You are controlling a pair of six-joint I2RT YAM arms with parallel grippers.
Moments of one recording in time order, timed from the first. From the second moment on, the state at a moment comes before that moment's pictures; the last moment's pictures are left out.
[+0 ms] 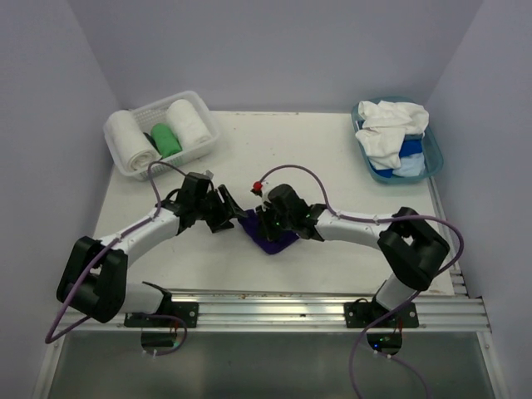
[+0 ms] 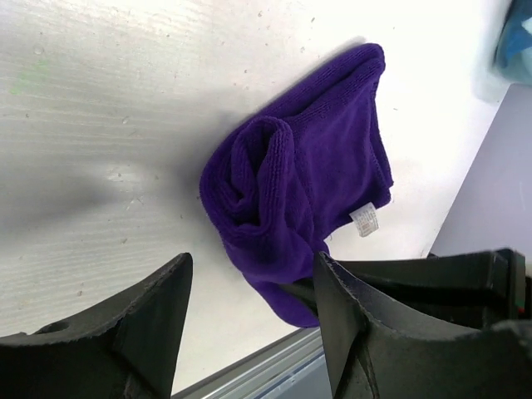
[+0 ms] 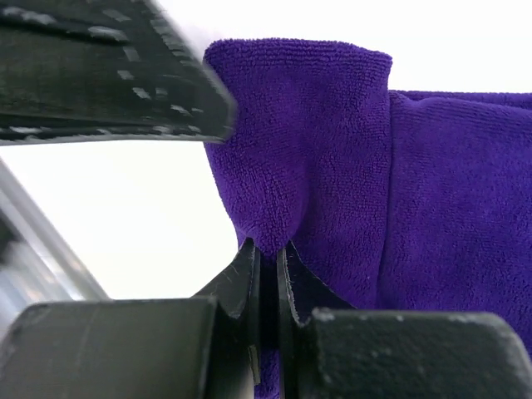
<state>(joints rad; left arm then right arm) -0.40 1.35 0.70 -0.23 0.32 -0.95 0.89 1.66 0.93 -0.06 -0.13 0.33</state>
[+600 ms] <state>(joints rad) -0.41 1.34 0.73 -0.23 0.35 -0.94 0.63 1.64 0.66 0.37 -0.54 0.80</state>
